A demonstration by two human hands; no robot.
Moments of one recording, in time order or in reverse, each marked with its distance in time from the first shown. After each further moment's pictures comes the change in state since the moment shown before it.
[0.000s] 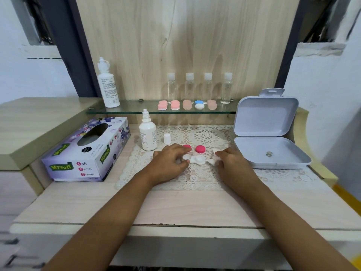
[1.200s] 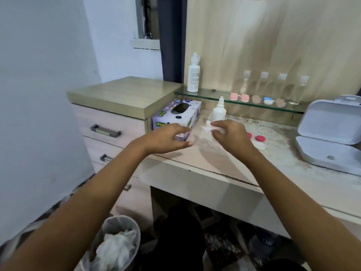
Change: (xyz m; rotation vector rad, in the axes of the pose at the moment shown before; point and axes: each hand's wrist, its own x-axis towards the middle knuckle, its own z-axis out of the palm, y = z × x) left_hand -0.175 -0.025 -0.123 0.221 0.075 -0.177; right_hand -0.020 -0.169 -0.017 0.268 -0.052 -0.283
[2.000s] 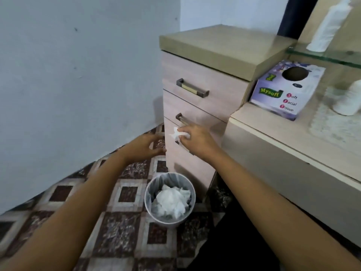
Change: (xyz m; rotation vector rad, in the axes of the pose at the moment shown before) left_hand -0.203 -0.212 0.036 -0.064 -0.002 -0.569; right_hand -0.022 -0.181 0.237 0.267 -0.531 -0.304
